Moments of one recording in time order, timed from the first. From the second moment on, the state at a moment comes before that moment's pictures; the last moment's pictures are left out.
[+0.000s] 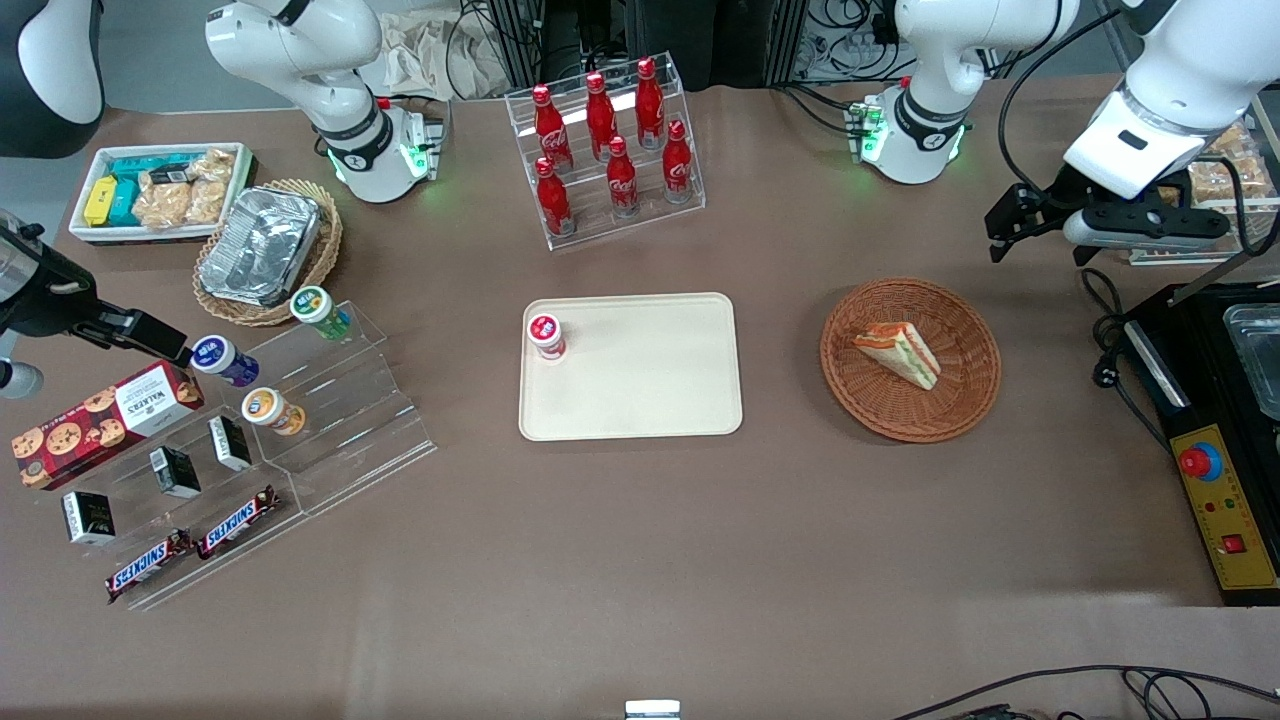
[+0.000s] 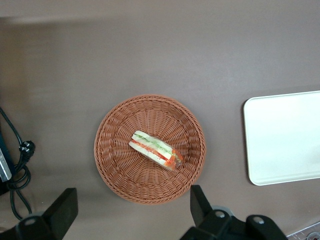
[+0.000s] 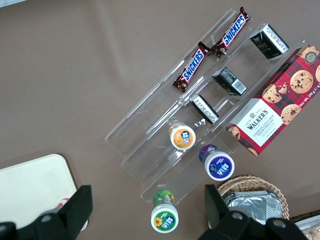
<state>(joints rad) -0.12 -0.34 -0.03 -2.07 -0.06 1.87 -0.06</state>
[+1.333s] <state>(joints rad) -0.14 -0.27 -0.09 -2.05 -0.05 1.85 -0.91</state>
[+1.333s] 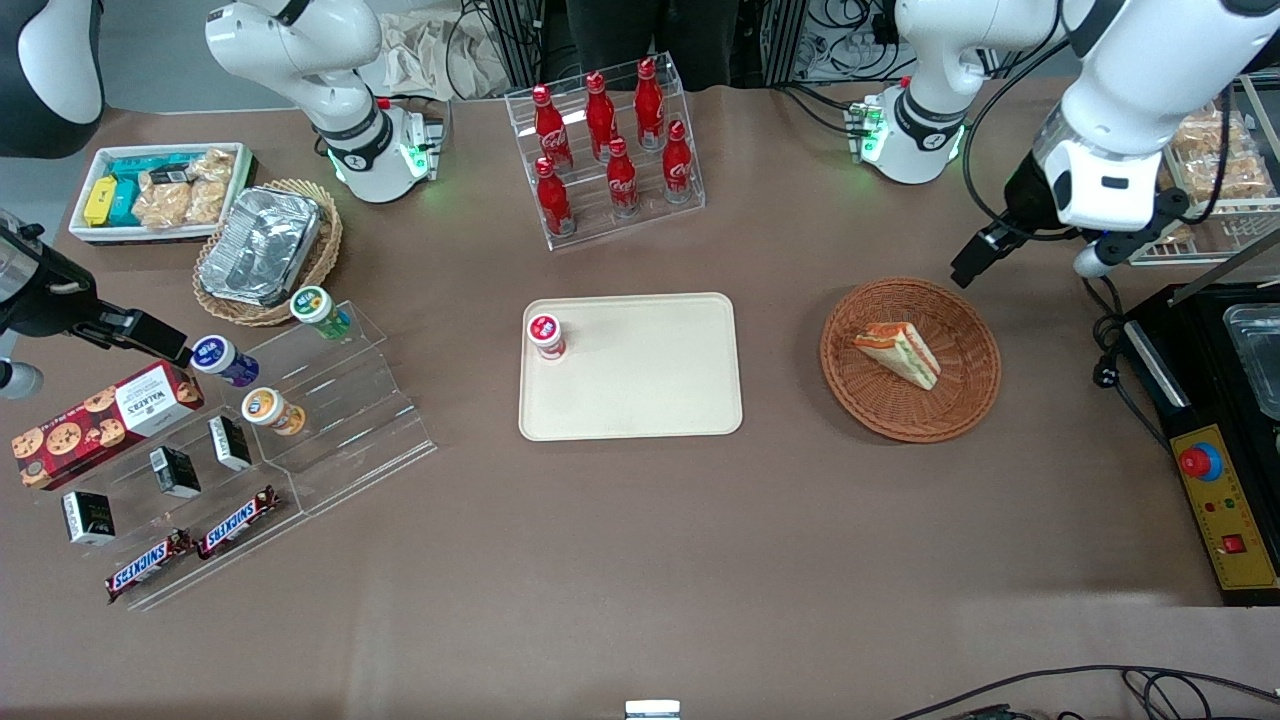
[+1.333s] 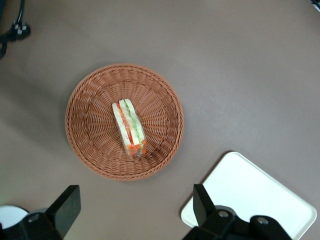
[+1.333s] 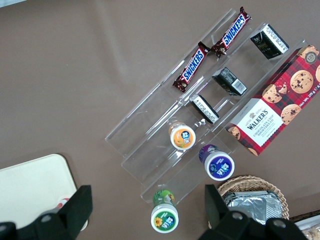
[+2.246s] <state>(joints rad) -0.16 -0.17 -0.10 -2.31 -0.04 2.11 -1.19</state>
